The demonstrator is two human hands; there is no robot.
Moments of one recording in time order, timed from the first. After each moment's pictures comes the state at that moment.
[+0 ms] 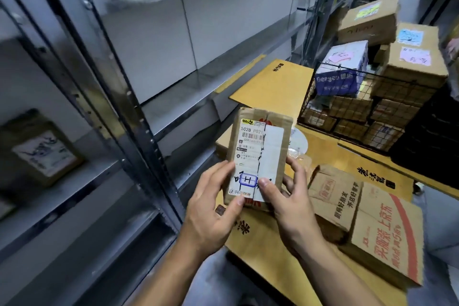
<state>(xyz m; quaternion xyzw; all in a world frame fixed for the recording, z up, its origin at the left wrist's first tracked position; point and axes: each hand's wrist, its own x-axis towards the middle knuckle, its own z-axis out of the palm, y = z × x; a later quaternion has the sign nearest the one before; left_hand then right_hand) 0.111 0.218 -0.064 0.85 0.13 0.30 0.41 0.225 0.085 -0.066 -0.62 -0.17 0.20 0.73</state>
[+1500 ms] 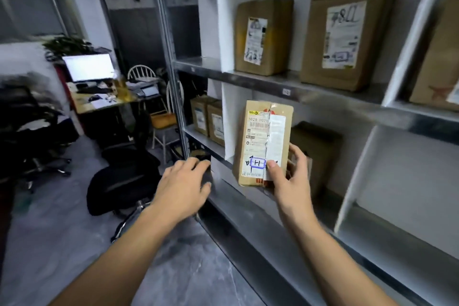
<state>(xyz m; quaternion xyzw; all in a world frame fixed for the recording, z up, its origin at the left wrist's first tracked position) -0.827 0.161 0.041 0.42 0.89 0.08 -0.15 -0.671 0.332 0.027 -0.15 -0.60 0.65 0.44</state>
